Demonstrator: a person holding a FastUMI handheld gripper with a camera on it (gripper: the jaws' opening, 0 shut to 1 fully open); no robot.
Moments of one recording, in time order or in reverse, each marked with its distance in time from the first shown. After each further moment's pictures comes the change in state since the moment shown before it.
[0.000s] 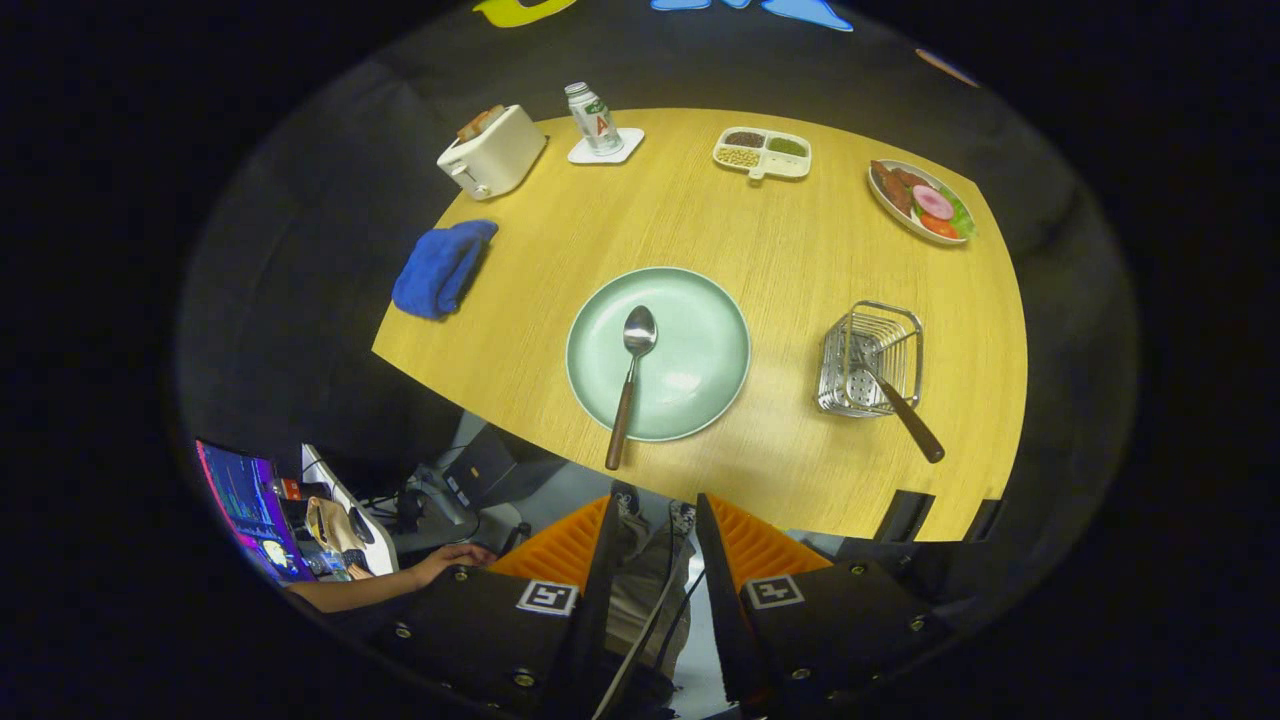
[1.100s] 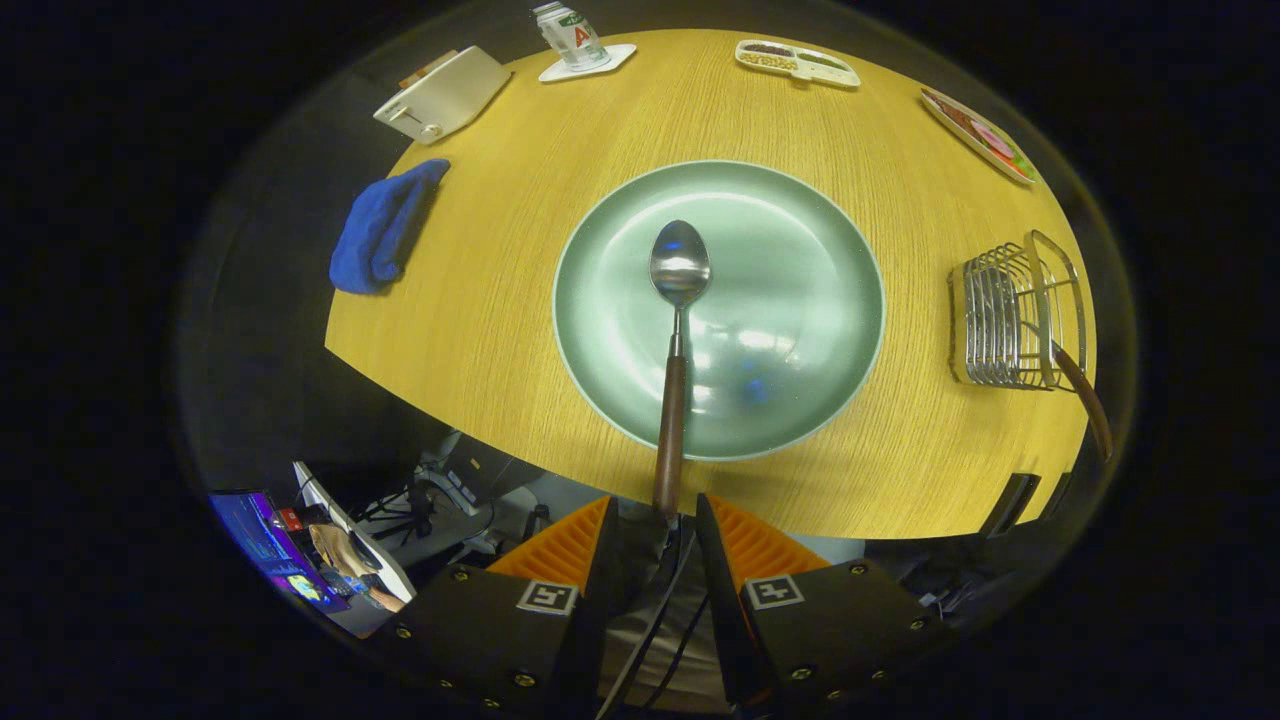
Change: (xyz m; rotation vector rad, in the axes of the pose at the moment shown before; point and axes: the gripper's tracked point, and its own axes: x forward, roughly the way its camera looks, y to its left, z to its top) arm 0.142 0.032 -0.011 0.106 0.191 -0.015
